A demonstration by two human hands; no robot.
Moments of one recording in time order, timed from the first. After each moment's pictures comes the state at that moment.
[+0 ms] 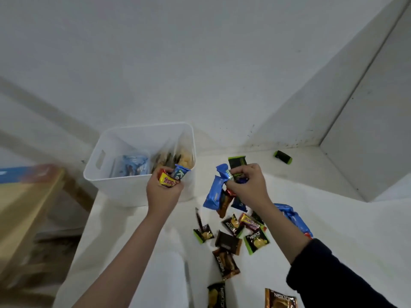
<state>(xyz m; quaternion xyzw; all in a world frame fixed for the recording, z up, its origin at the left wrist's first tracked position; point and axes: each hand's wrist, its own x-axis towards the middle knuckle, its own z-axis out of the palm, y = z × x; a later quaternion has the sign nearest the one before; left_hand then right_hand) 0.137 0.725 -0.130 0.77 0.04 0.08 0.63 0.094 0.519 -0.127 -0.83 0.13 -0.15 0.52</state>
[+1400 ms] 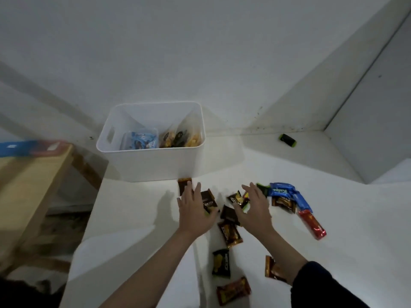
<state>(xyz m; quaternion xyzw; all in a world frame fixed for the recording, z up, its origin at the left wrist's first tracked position) 0.059 0.718 -0.243 0.95 -0.13 -0.05 0.29 0.011 0.541 -0.239 -0.93 0.15 -0.10 0.33</state>
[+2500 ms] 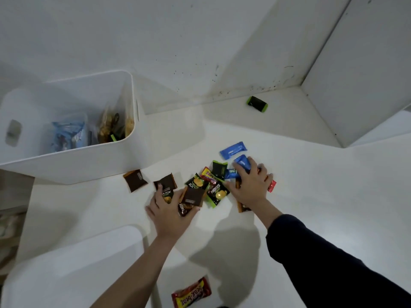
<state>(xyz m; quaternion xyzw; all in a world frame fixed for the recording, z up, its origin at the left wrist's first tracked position) 0.056 0.643 -0.327 0.99 -0.06 0.01 0.15 0.042 0.398 -0.316 -0.97 0.22 0.03 0.07</state>
